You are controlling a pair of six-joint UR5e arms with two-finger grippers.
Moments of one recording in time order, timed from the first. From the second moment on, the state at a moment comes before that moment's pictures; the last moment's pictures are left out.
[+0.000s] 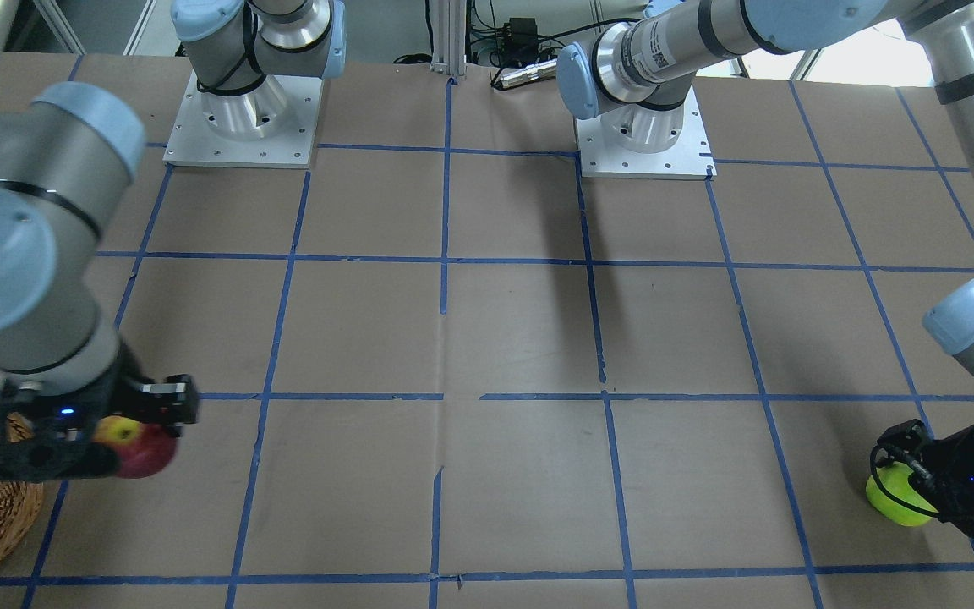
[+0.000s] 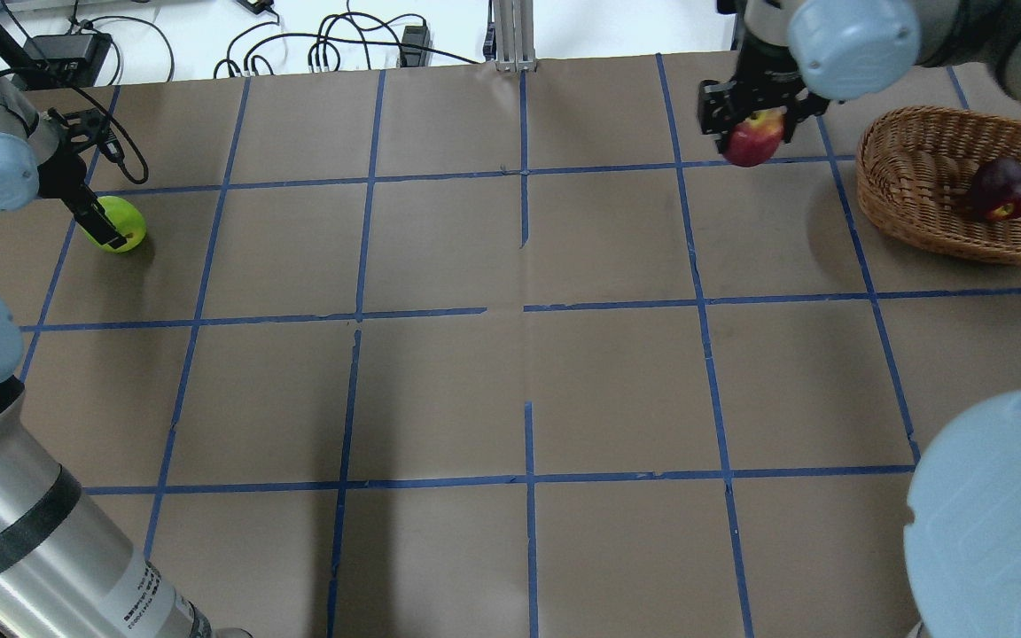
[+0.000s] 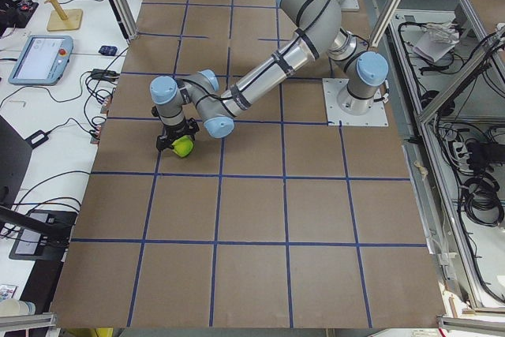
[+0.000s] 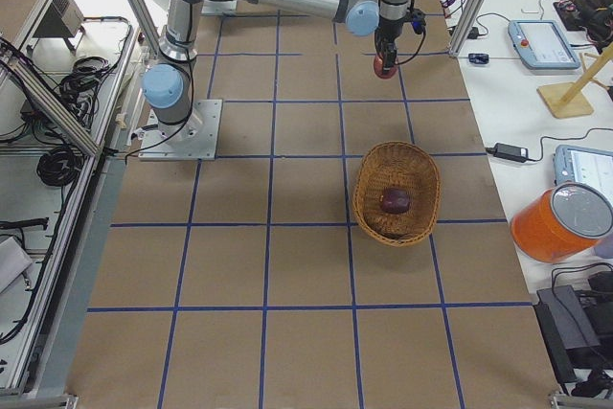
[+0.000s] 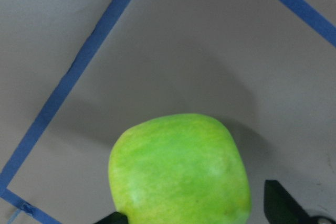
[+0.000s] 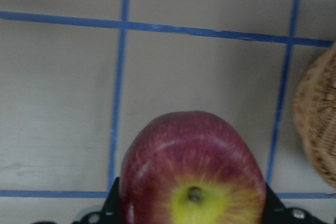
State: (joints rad) left arm -1.07 -2.28 -1.34 -1.04 1.63 1.40; right arm 1.46 -1.15 1.37 -1.83 -1.70 -0.23
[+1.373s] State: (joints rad) left arm -1.26 -2.05 -1.47 -1.32 1.52 0.43; right arm 1.11 -1.00 1.31 -1.90 -1.70 -0.66
